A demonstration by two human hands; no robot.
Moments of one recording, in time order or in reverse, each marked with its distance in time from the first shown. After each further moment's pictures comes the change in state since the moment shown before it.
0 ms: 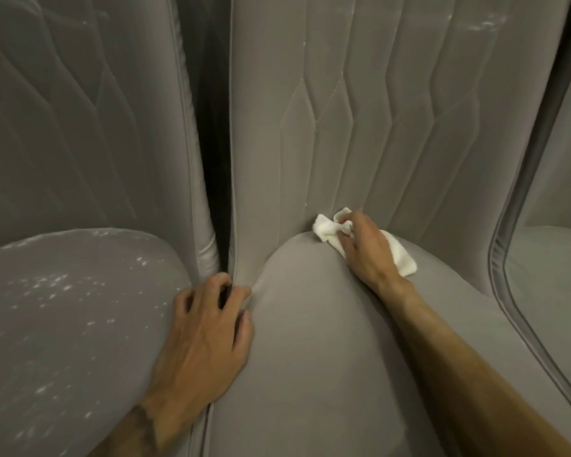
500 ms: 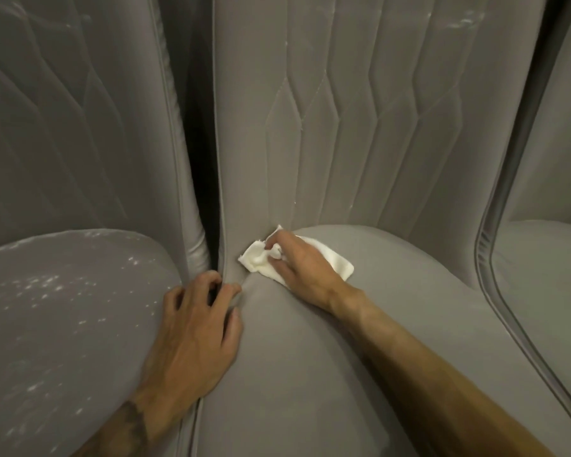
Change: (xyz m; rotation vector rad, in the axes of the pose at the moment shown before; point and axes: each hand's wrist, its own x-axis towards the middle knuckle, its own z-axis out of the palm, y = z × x) left_hand 0.000 0.001 0.000 0.012 0.006 -0.002; right_hand -0.028 -0.062 0.032 0.144 -0.255 -0.335
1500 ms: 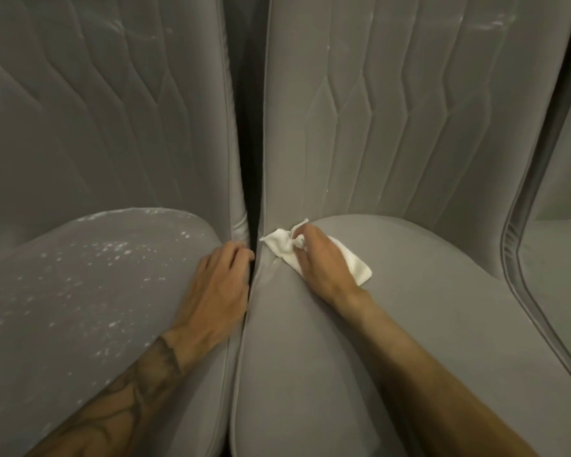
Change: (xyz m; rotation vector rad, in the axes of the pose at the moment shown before) left_hand 0.000 -0.005 -0.047 -0.192 -0.093 -0.033; right_hand -0.019 -0.054 0.012 0.043 0.144 0.180
